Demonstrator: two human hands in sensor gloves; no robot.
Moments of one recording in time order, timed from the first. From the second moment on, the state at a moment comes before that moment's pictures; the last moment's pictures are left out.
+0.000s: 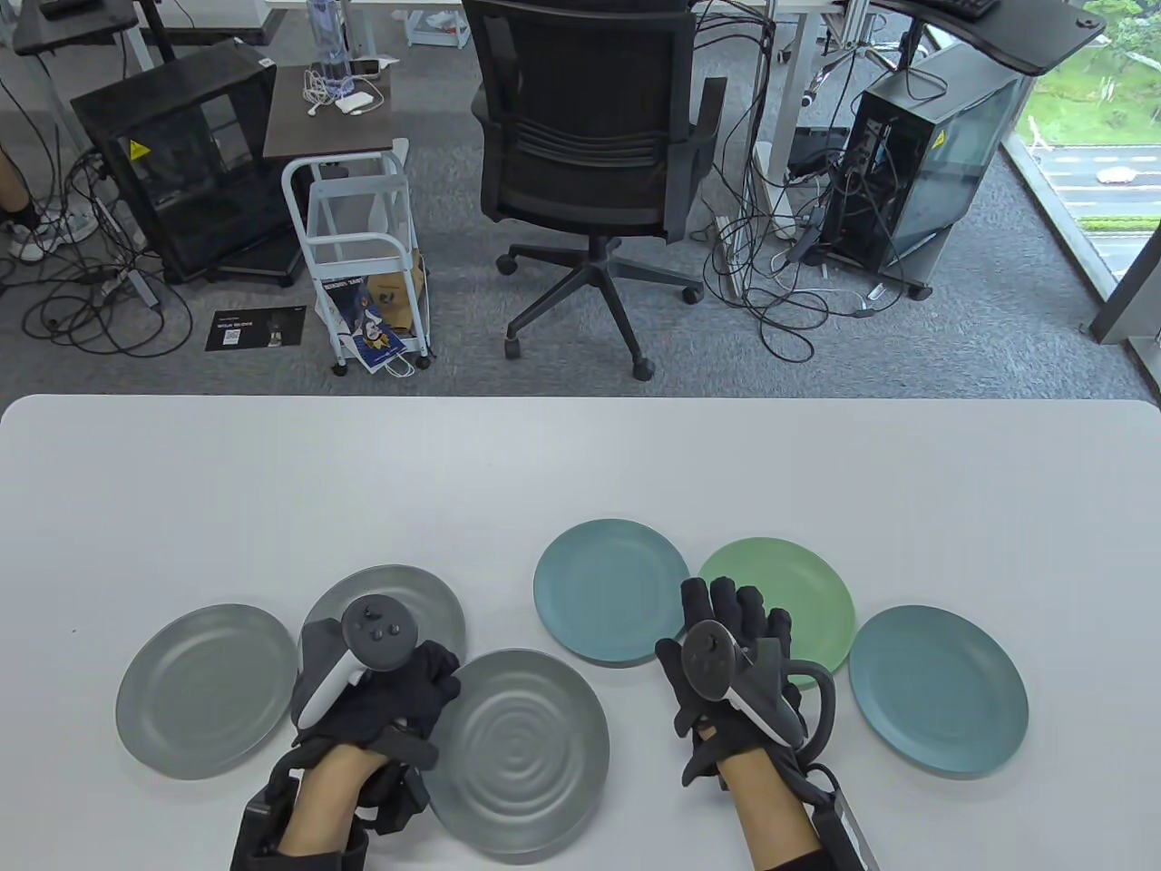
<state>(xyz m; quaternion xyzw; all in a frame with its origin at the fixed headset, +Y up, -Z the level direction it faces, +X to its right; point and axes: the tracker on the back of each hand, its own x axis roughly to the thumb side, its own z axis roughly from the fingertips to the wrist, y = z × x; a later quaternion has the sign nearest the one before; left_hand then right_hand) -0.217 -0.727 -0.334 -0.18 0.00 0.24 0.95 0.132 -0.746 -0.342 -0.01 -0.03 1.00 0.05</state>
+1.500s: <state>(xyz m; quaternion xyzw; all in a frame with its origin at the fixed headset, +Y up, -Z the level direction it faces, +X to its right) -0.128 -0.752 -0.320 -0.05 0.06 0.00 1.00 0.140 -0.748 -0.344 -0.02 -0.01 1.00 0.05</state>
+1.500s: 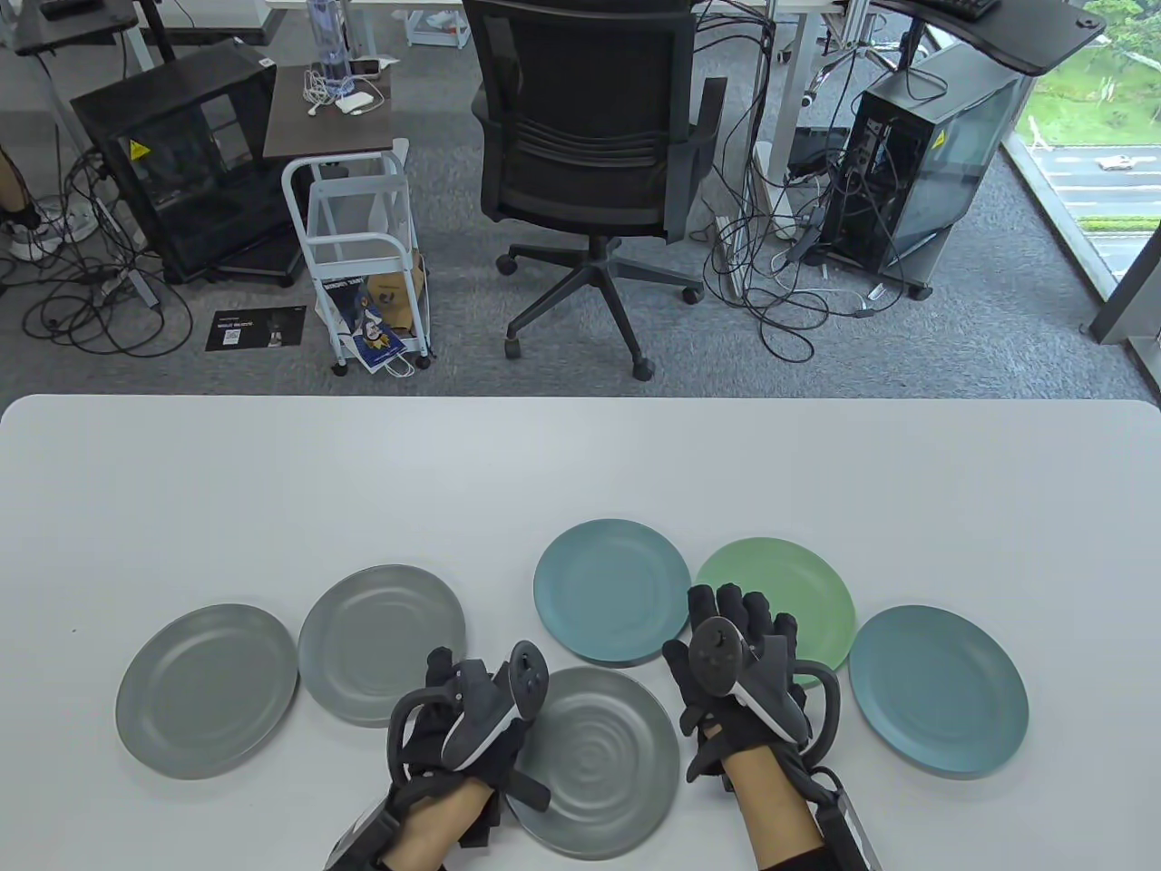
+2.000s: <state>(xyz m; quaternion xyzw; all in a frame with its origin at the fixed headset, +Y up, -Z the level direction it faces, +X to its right) -0.189 -0.737 -0.329 -0.01 0.16 -0.13 0.98 0.136 -0.749 -0.344 -0.01 -0.01 1.00 0.05</state>
